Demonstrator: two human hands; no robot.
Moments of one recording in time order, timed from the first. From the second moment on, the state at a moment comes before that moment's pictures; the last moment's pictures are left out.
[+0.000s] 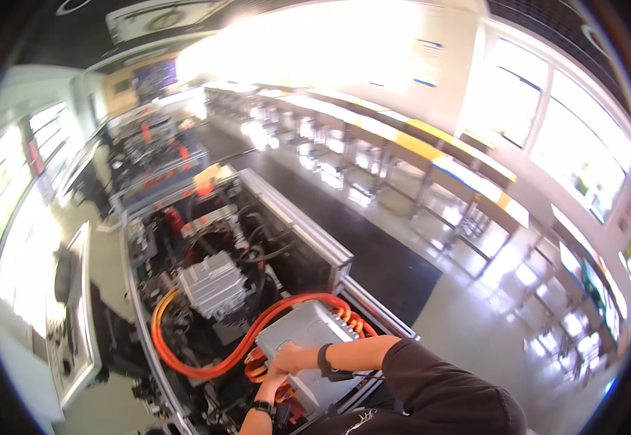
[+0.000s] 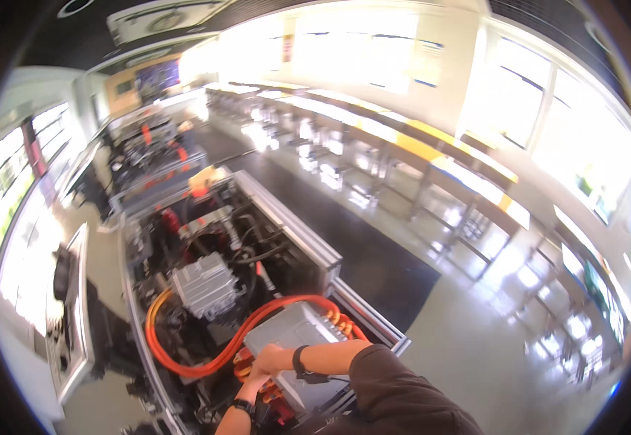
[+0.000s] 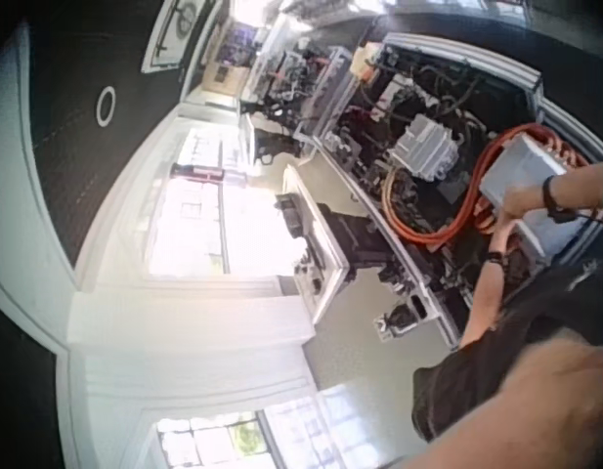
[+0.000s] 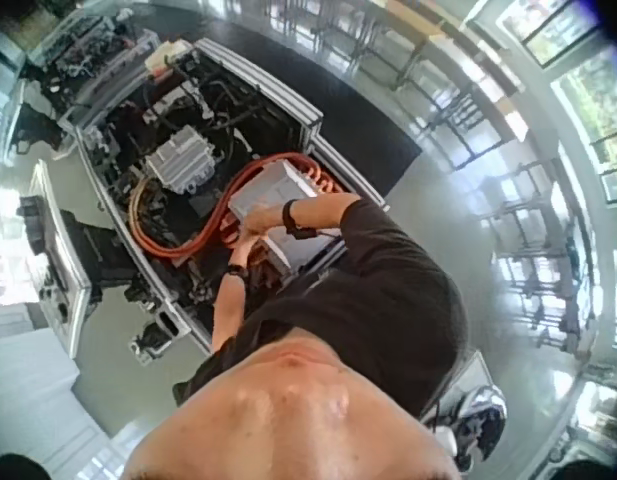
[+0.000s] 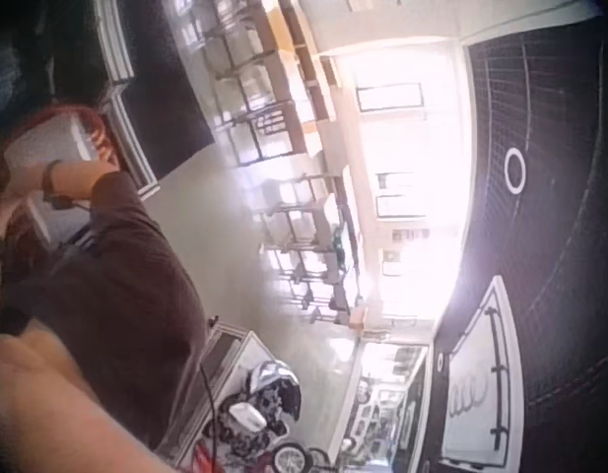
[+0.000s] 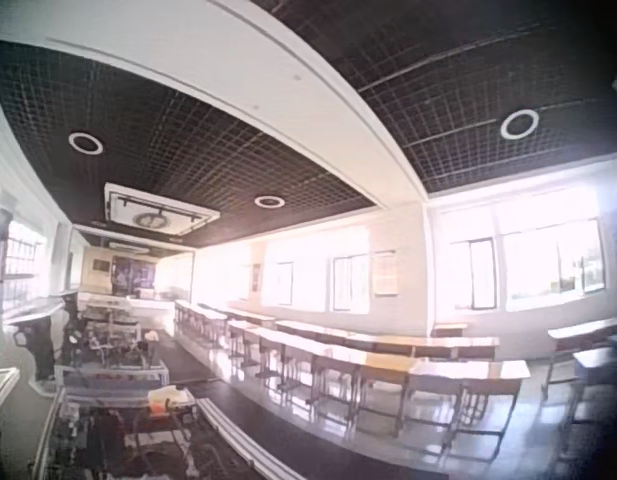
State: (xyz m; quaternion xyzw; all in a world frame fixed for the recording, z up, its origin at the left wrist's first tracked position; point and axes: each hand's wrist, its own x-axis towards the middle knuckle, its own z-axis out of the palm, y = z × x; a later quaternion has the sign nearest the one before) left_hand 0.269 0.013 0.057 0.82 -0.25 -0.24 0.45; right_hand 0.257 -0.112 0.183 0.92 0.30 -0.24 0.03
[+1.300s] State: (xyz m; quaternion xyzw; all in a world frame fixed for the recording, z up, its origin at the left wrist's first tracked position) left_hand 0.291 0.024 0.049 0.72 -0.20 -0.33 0.57; right_hand 0.265 -0.119 0.144 0.97 0.14 -0.17 -0.12
